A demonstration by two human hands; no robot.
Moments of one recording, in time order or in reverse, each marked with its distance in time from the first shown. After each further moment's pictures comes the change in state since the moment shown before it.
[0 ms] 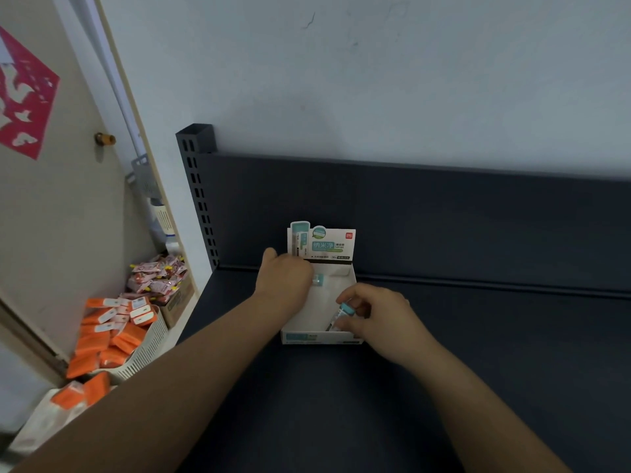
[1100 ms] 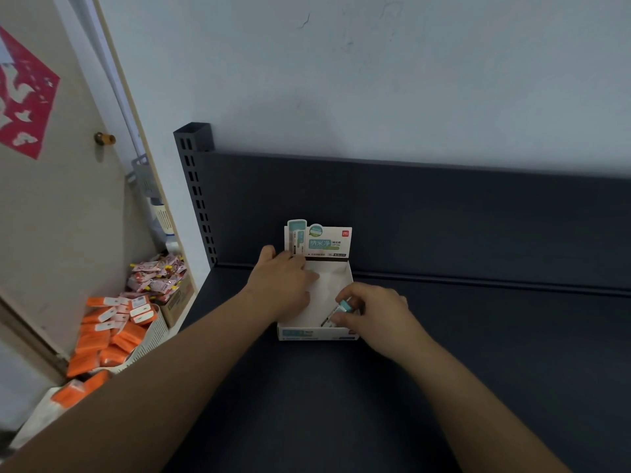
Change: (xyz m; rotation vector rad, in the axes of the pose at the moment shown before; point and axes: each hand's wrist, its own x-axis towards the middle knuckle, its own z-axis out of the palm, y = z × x) left_hand -0.020 -0.007 -0.021 -0.025 -0.084 0.192; right_hand 0.003 0.006 0.000 -0.142 0.009 0.007
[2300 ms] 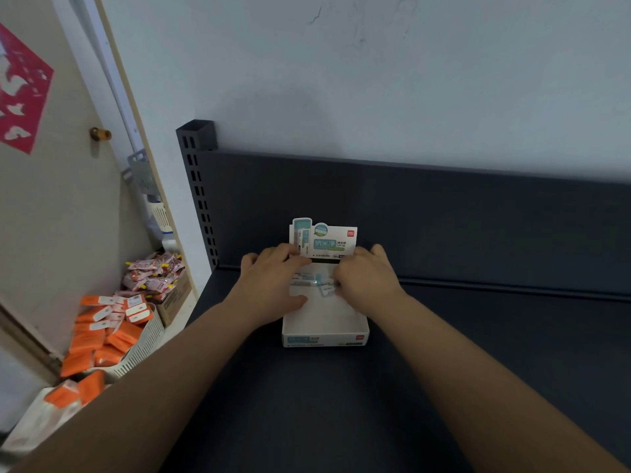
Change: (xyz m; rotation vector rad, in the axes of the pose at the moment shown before) left_hand -0.012 -0.025 0.014 -0.363 0.142 -0.105; right_hand 0.078 -0.015 0.010 -0.811 0.048 -0.290
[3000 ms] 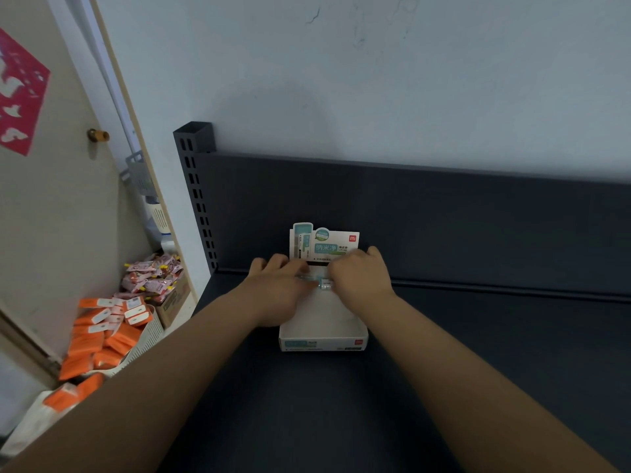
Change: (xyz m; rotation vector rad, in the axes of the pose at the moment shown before) left_hand 0.008 0.006 -0.009 0.237 -0.320 0.145; right_hand 0.015 -0.007 0.010 -0.023 0.022 0.103
